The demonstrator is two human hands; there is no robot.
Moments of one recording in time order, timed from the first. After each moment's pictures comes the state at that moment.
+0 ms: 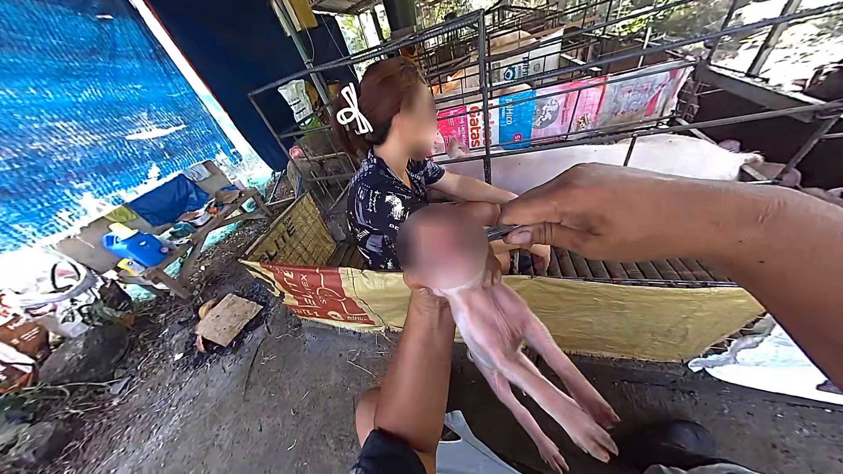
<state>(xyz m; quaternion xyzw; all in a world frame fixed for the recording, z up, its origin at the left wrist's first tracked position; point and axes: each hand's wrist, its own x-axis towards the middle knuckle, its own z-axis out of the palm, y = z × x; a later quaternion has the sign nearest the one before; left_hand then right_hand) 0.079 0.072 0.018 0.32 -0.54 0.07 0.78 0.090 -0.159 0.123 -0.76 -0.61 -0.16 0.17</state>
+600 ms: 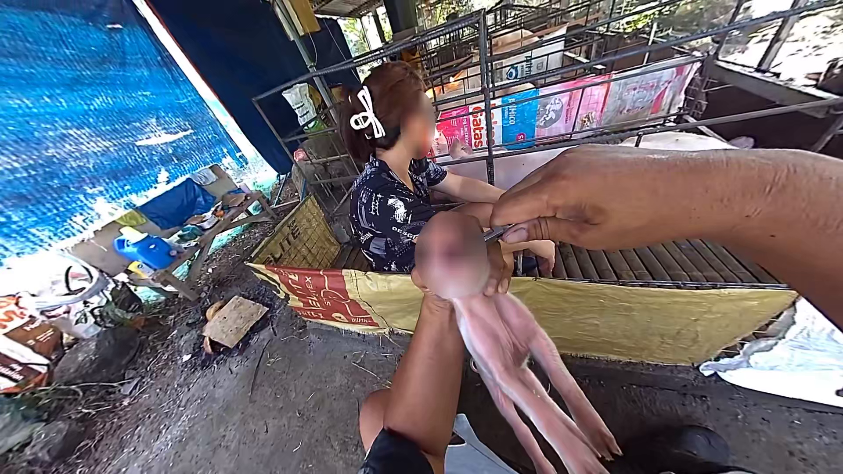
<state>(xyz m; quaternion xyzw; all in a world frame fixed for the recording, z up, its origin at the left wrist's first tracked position) 0.082 0.049 0.024 0.23 -0.57 -0.02 0.79 0.097 -0.154 0.143 -0.73 -0.65 -0.18 0.11</state>
